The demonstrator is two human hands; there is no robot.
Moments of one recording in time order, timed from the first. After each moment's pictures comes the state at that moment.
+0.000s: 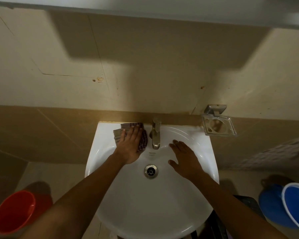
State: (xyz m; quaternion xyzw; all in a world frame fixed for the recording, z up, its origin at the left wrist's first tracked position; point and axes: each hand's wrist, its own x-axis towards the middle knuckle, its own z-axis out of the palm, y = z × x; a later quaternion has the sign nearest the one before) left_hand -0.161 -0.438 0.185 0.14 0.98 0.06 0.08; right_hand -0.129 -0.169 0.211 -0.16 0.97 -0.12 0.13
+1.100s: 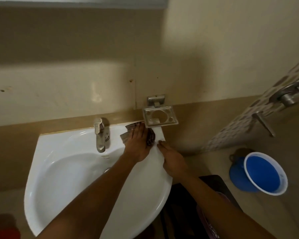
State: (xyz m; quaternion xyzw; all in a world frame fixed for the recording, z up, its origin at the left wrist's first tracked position) left_hand -0.183 -0.219 0.188 0.20 0.97 0.12 0.08; right_hand -0.096 -0.051 0.220 -0.05 0.96 -0.23 0.13
